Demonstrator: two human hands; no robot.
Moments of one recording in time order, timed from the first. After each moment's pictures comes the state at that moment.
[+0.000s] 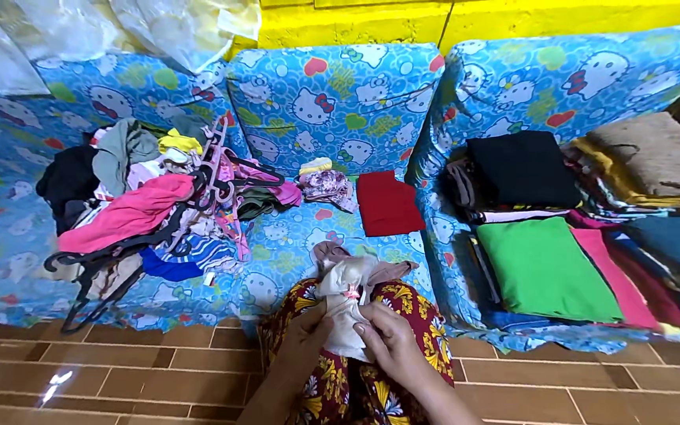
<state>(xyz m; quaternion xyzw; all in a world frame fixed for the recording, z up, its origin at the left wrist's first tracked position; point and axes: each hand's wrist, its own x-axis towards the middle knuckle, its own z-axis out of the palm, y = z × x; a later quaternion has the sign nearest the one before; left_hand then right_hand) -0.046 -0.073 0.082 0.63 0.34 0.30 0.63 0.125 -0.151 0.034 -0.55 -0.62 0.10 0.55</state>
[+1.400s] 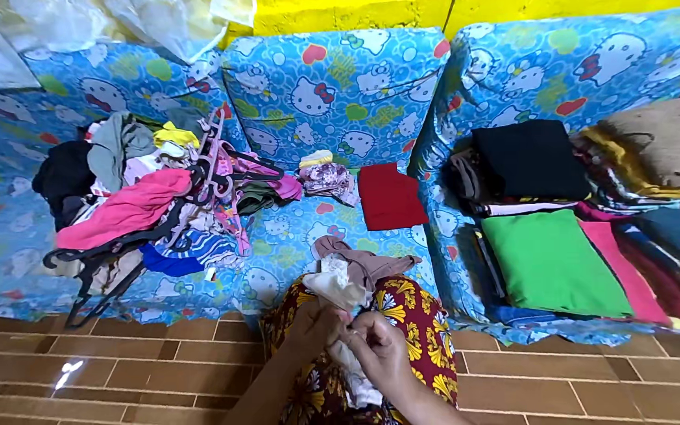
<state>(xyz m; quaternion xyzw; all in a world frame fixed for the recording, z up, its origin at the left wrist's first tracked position) -0.040 -0.050 0.055 0.72 0.22 0.34 0.57 0.088 -0.153 0.028 -0.50 -0.52 0.19 0.67</state>
